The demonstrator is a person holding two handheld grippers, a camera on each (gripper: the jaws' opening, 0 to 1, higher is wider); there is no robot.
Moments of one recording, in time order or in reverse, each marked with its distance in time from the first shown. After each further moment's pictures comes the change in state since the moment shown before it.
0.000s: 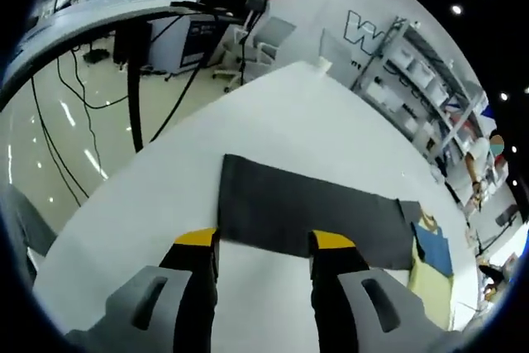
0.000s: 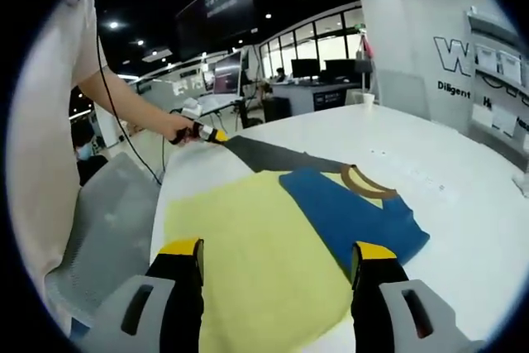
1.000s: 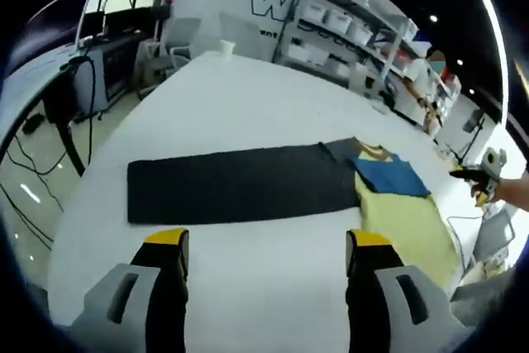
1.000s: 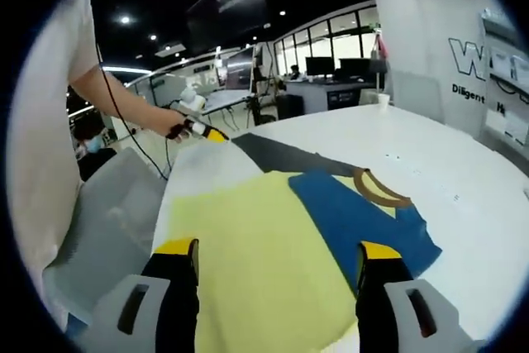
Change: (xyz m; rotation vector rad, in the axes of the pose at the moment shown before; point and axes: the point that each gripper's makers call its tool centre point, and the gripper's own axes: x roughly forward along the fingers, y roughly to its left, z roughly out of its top) left arm -0.036 -0.081 -0.035 0.357 0.075 -0.228; right arm 0.016 0.004 0.004 -0.038 0.016 0.068
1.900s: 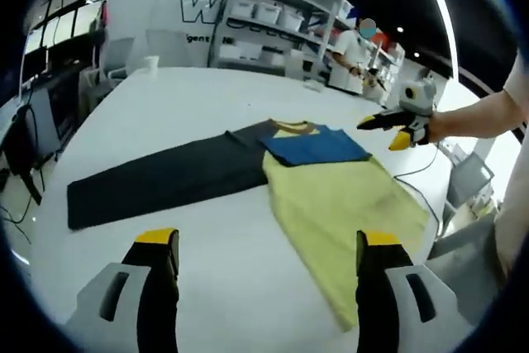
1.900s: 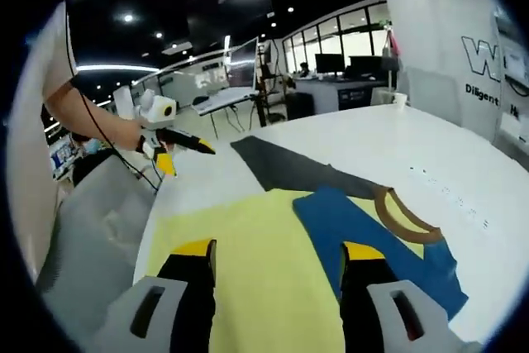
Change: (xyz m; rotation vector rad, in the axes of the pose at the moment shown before) left arm -0.026 -0.112 -0.036 0.260 0.016 -0.251; right arm 0.072 -0.005 0.030 -0.012 0.010 0.062
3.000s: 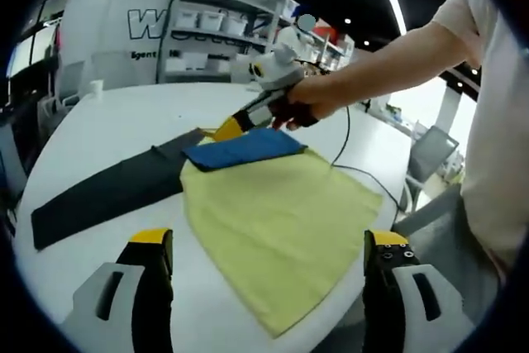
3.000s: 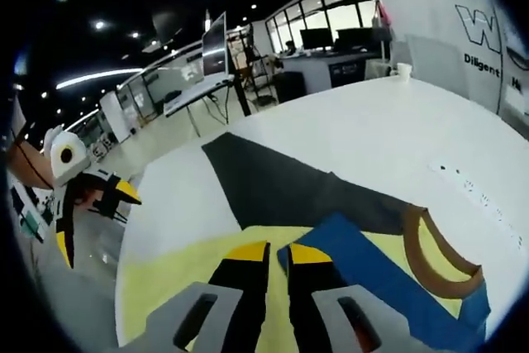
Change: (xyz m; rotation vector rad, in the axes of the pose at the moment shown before) left arm -0.007 -0.103 -0.011 0.158 -0.027 -0.223; right arm 0.122 -0.033 0.034 0.106 0.083 -0.016
